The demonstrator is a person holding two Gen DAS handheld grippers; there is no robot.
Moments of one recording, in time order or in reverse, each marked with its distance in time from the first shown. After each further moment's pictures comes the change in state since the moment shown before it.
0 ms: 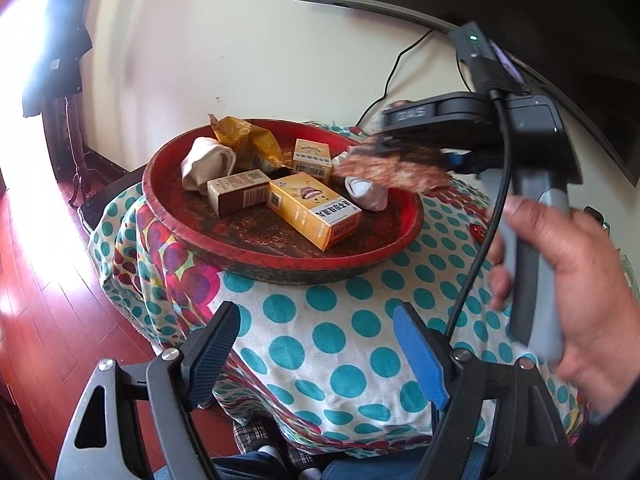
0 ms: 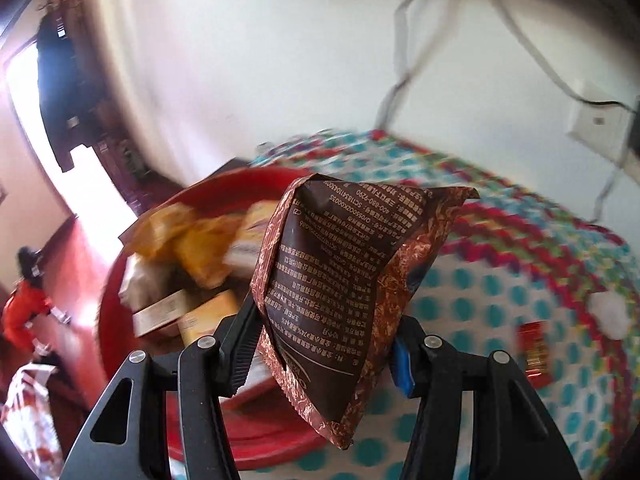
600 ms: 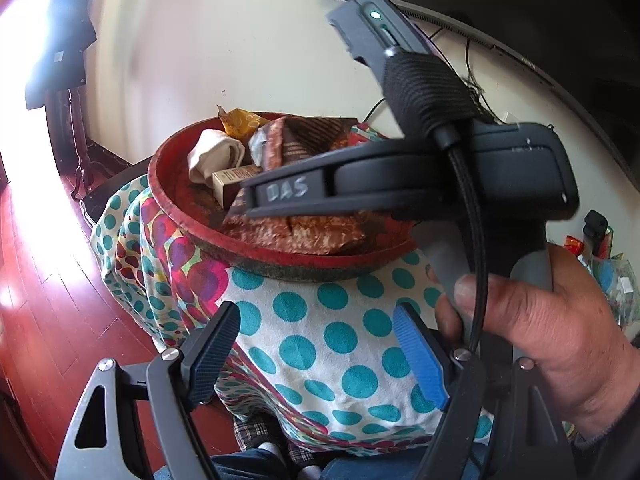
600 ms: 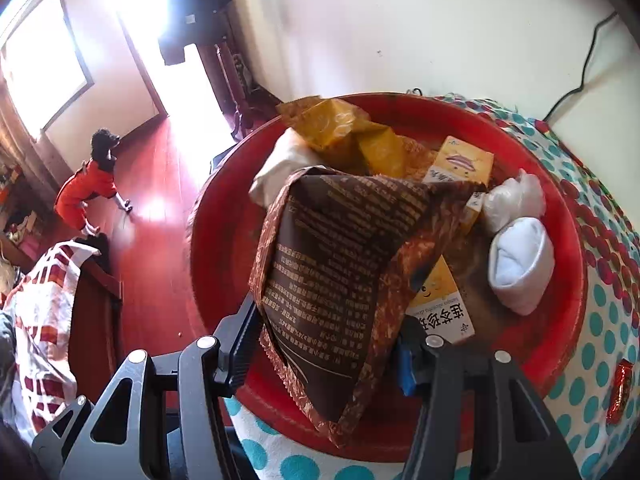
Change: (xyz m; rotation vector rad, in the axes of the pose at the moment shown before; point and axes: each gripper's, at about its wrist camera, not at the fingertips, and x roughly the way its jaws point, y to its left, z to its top) left arm 0.005 0.008 0.000 -0.016 0.012 0.007; right arm 0.027 0.087 -0.042 -0.316 0.169 0.268
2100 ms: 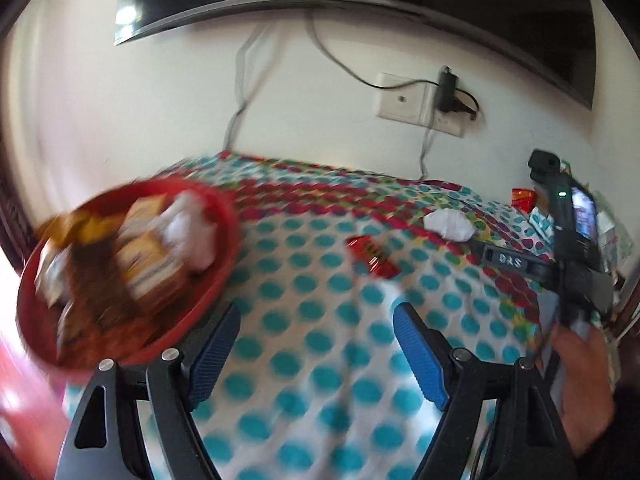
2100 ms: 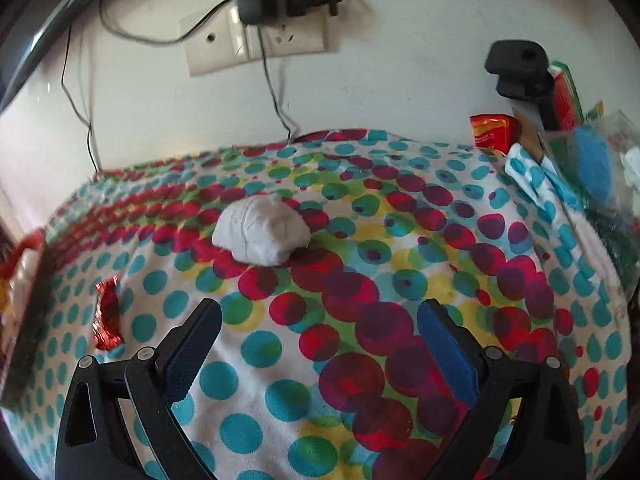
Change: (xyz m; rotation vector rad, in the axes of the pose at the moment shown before) left arm 0.057 -0.201 0.027 0.328 -0.023 -0.124; right arm -0.184 -0.307 -0.214 0.759 -0.265 -0.678
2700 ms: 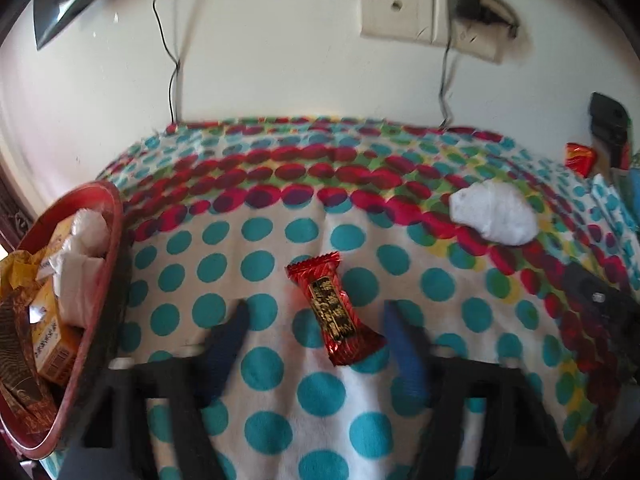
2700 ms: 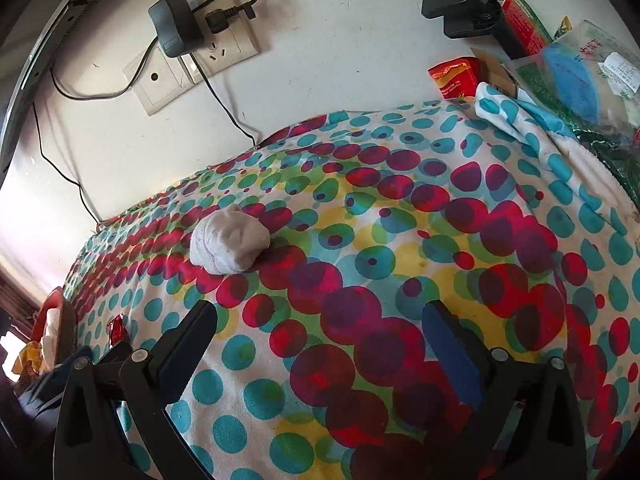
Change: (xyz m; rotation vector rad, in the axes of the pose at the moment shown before) left arm 0.145 -0.053 0.038 0.047 0.226 0.114; right arm 0.004 -0.040 -0.005 0.229 0.027 0.082
